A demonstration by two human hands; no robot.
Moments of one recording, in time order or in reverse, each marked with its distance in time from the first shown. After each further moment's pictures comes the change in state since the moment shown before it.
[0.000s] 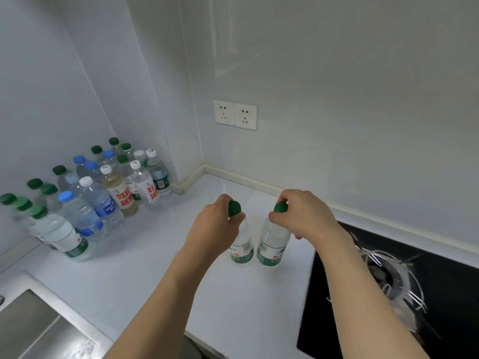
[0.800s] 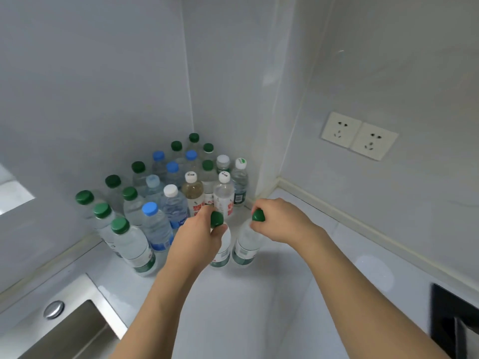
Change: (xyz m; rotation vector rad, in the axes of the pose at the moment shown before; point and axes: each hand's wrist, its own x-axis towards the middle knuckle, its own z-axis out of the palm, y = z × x) left_hand 0.101 -0.262 -0.119 -0.016 0.122 -0.239; right_hand 0.183 -0.258 0.147 -0.151 -0.282 -0.343
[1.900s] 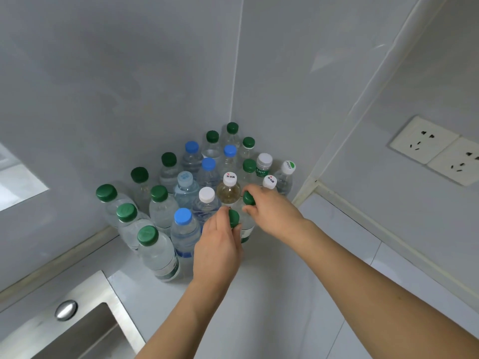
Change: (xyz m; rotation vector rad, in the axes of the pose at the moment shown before) left_hand 0.049 -0.076 0.043 -0.052 0.213 -0.075; right_hand 0.128 -0.067 0.052 -0.043 0.024 -0.188
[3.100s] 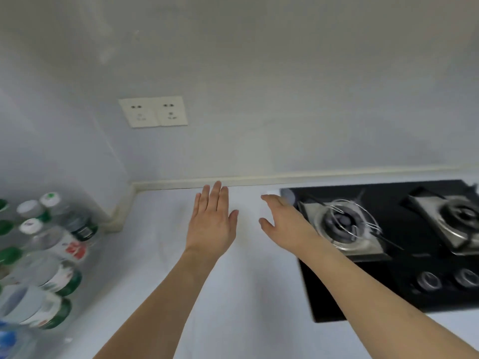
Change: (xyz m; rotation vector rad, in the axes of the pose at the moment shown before) left_hand -0.167 0.262 0.141 0.235 -0.400 1.008; right_hand -0.418 0.204 -0.016 0.241 0.388 0.803
